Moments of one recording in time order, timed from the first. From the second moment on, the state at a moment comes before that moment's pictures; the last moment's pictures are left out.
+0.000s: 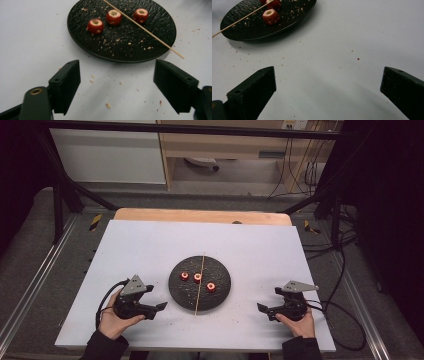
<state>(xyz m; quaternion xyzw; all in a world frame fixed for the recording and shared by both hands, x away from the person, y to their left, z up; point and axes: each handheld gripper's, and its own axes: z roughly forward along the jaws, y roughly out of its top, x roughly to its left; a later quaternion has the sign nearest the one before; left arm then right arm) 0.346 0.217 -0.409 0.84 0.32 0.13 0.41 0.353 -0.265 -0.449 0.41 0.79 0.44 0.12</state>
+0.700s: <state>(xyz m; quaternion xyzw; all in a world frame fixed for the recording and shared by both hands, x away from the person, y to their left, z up) 0.360 0.152 -0.404 0.85 0.31 0.10 0.40 0.353 -0.264 -0.449 0.41 0.79 0.44 0.12</state>
